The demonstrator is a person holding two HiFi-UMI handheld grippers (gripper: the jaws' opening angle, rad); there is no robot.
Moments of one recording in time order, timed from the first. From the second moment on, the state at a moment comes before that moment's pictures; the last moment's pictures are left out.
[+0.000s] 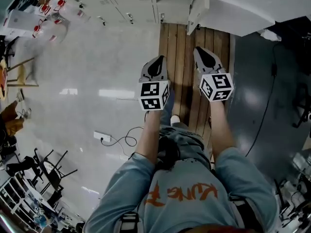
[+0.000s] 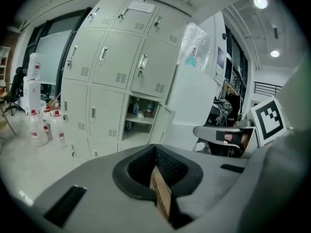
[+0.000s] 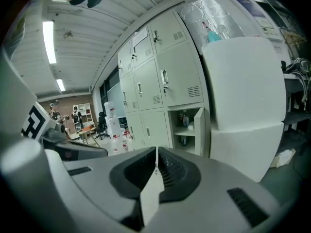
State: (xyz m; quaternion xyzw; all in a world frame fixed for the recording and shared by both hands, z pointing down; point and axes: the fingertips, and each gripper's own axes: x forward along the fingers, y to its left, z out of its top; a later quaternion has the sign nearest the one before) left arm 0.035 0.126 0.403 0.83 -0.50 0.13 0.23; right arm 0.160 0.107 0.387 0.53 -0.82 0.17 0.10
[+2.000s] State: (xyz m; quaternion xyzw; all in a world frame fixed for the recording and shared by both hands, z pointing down) left arm 0.099 -0.056 0.554 0.88 -0.39 0.14 0.24; right arm 0.214 -0.072 0.563 0.52 -0.82 0.16 0.18
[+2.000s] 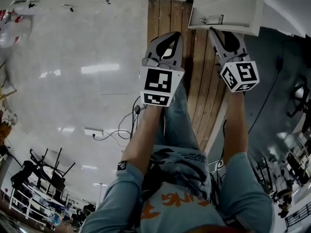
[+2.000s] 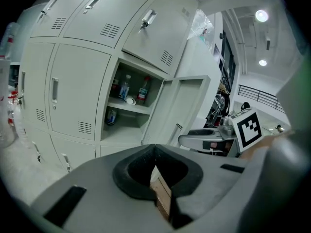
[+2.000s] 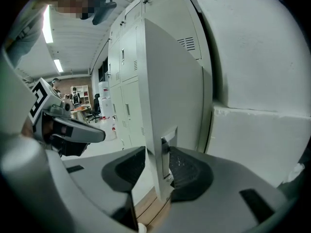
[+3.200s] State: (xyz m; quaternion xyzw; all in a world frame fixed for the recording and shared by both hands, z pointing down) left arm 0.008 -0.144 0.564 0.83 -0.49 0.14 0.23; right arm 0.087 -0.176 0.566 0.45 -0.87 0.13 0.13
